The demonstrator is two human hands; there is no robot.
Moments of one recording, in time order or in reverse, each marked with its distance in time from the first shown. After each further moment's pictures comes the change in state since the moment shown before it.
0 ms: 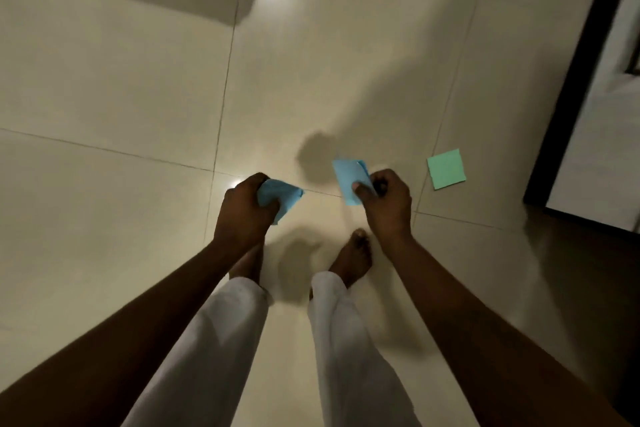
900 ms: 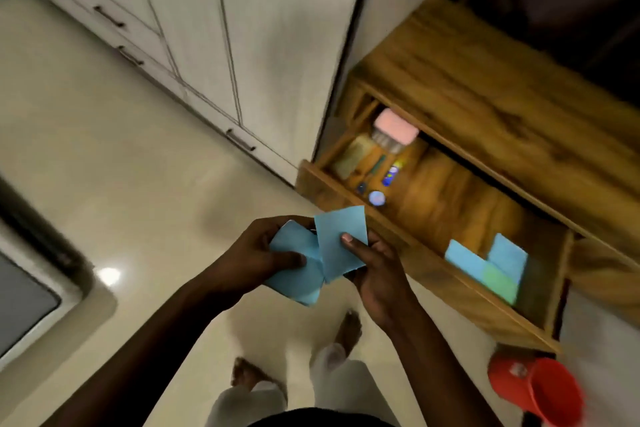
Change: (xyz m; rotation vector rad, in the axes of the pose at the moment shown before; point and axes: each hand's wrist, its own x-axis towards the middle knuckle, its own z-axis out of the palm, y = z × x) left_hand -0.449 0.467 -0.204 0.047 -1.244 0.552; right_hand -0.584 -0.221 -0.305 1.325 0.533 -0.089
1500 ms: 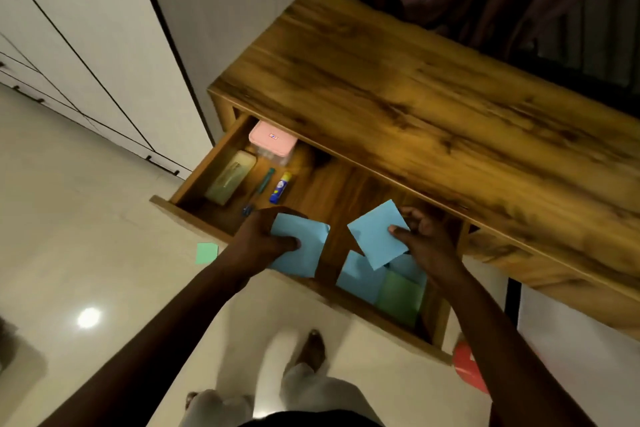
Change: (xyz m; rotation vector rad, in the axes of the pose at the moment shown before) left_hand 0.196 0.007 0.232 0.345 -0.019 0.035; right_hand 0.014 -0.142 -0.350 -0.455 0.392 -0.095
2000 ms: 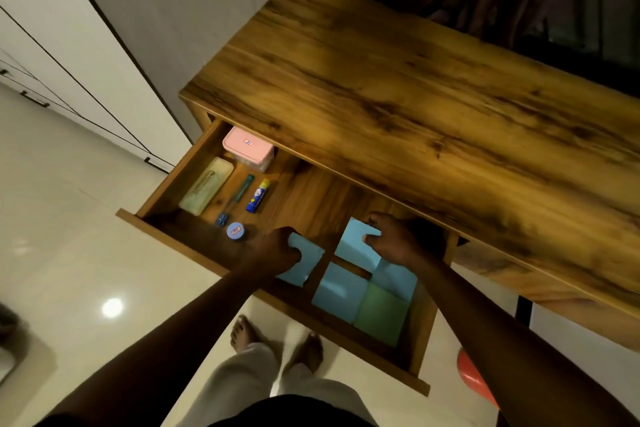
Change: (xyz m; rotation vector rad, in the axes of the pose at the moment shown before) left_hand 0.114 -0.064 0.082 0.542 -0.092 -0.286; right_hand 0.109 0.042 -0.028 -0.685 -0.260 -0.032
